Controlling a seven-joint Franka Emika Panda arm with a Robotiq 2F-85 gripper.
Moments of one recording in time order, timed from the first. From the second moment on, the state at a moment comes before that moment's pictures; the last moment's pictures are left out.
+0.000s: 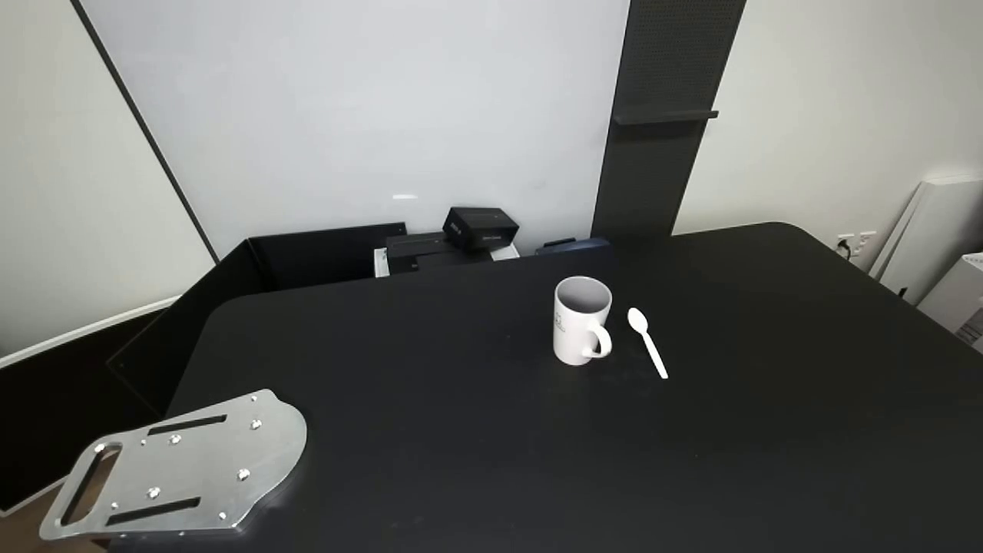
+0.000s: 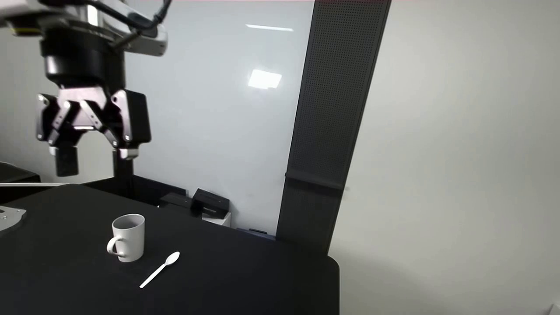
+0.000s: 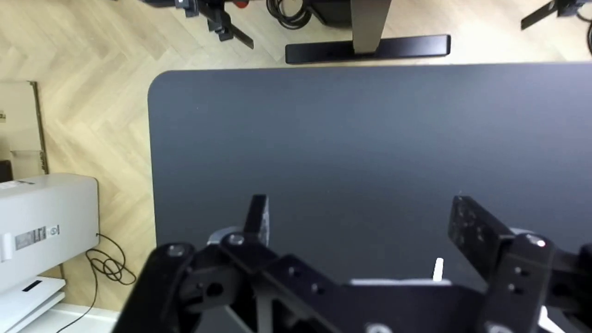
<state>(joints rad) -0.07 -0.35 0.03 -2.44 -0.17 1.91 0.09</state>
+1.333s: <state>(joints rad) -0.06 0.02 -0.01 -2.31 -0.08 2.45 0.08</state>
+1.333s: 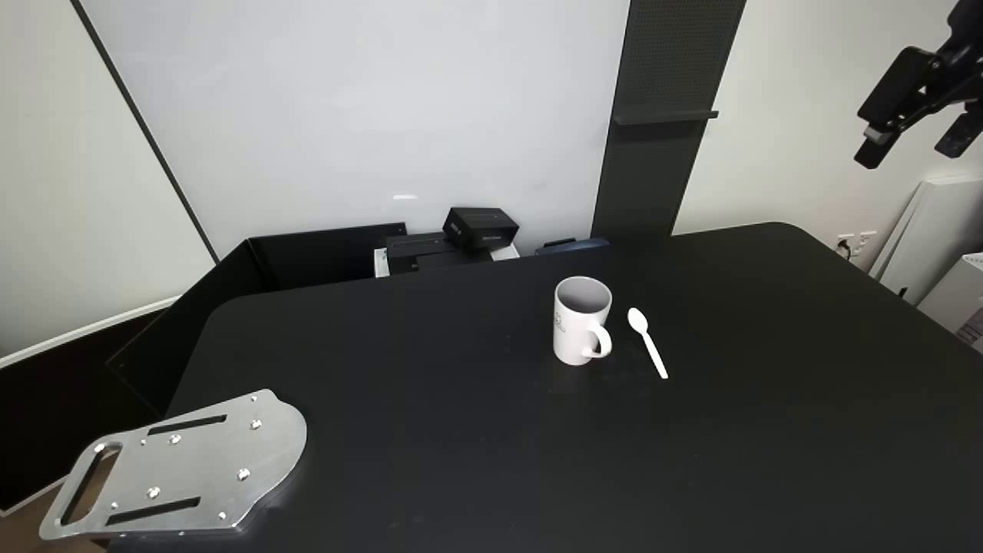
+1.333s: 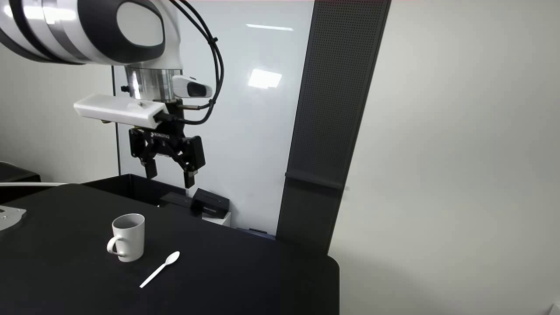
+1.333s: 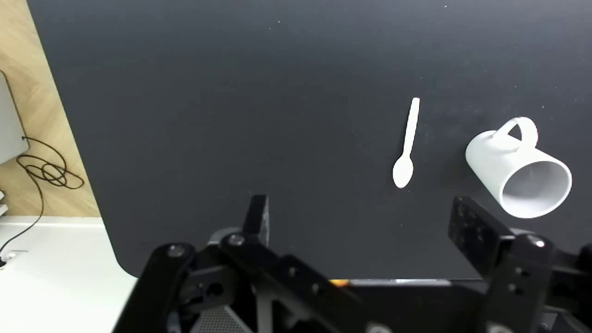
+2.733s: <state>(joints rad) 0.10 0.37 -0.01 -2.16 -0.08 2.67 0.24</state>
